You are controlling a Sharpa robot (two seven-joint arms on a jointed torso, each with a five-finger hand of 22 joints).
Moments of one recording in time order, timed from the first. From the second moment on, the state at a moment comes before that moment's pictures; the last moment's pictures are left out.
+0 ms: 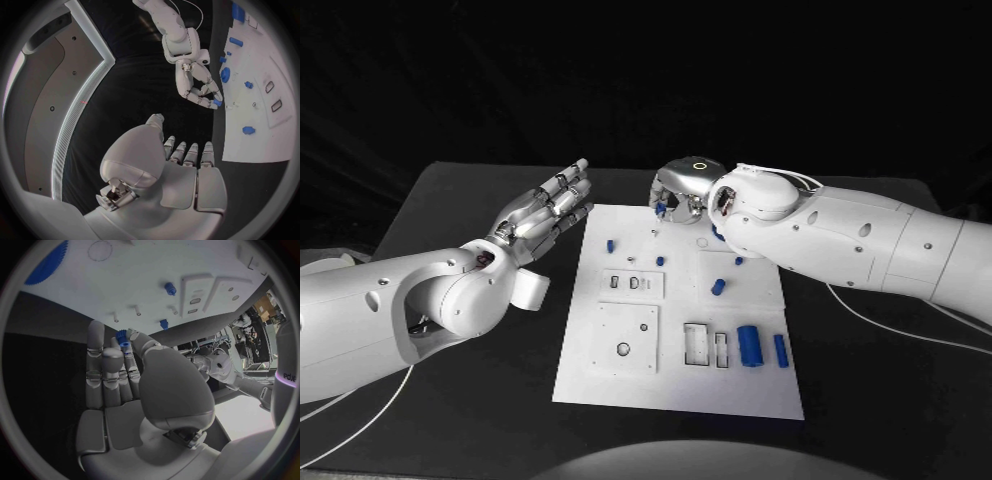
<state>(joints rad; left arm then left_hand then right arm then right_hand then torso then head) 1.23 -1.00 -0.16 1.70 -0.01 -0.19 0.50 1.33 0.28 -0.15 0.23 0.53 0.14 -0.03 0.03 0.03 0.00 0.02 0.01 0.00 0.00 0.10 0.00 0.00 0.16 0.00 0.19 0.00 0.00 1.32 -0.47 -0.12 1.22 -1.66 -0.26 -0.08 1.41 -0.06 0.33 -0.02 0.26 1.10 0.13 0.11 0.22 1.16 0.10 0.13 0.06 1.40 -0.02 1.03 0.83 0.18 1.18 0.08 0.72 0.54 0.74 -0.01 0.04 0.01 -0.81</state>
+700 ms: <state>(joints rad) 1.23 -0.99 -0.16 1.69 0.00 -0.19 0.50 1.33 0.29 -0.15 0.22 0.54 0.14 -0.02 0.03 0.02 0.01 0.03 0.01 0.00 0.00 0.10 0.00 0.00 0.16 0.00 0.20 0.00 0.00 1.30 -0.44 -0.12 1.15 -1.63 -0.25 -0.07 1.42 -0.06 0.35 -0.02 0.26 1.08 0.13 0.09 0.22 1.16 0.09 0.11 0.06 1.39 -0.01 1.02 0.83 0.18 1.16 0.08 0.74 0.56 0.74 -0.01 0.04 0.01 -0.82</state>
